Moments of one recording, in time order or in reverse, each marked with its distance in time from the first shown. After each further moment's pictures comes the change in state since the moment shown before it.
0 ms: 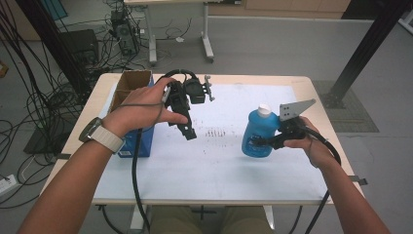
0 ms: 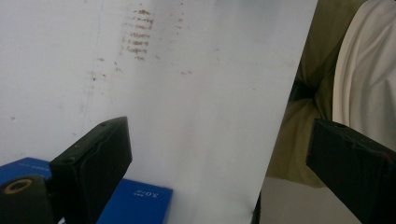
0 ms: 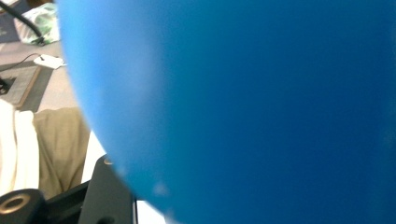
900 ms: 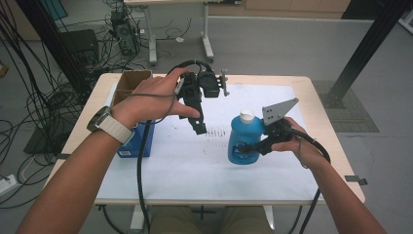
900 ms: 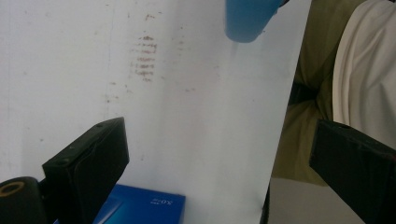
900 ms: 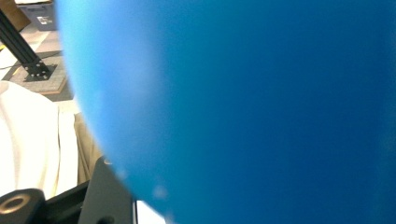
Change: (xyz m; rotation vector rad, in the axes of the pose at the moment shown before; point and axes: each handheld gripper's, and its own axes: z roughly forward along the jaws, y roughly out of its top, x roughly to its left) left arm -0.009 0.031 -0.019 0.011 0.029 0.081; right arm 0.024 0.033 0.028 0.025 0.130 -0.066
